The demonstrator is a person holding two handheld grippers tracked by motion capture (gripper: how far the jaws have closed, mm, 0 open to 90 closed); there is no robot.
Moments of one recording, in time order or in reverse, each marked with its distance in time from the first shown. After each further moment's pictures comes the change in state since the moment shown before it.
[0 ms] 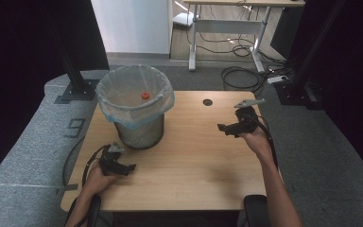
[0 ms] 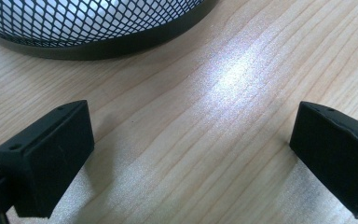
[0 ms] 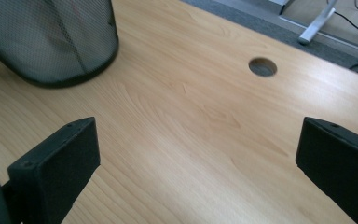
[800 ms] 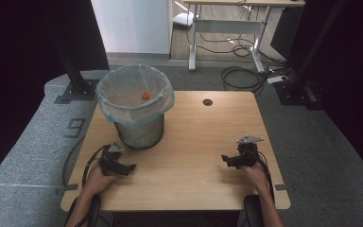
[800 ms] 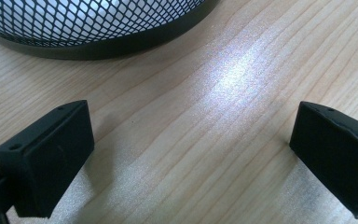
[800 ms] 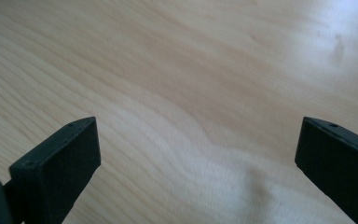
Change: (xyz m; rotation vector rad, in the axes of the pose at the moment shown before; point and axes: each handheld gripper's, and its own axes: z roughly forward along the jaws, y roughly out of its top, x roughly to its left) left arm 0.000 0.000 0.000 0.002 0.002 -0.002; right arm 0.011 -0.132 0.035 0.055 -0.045 0.073
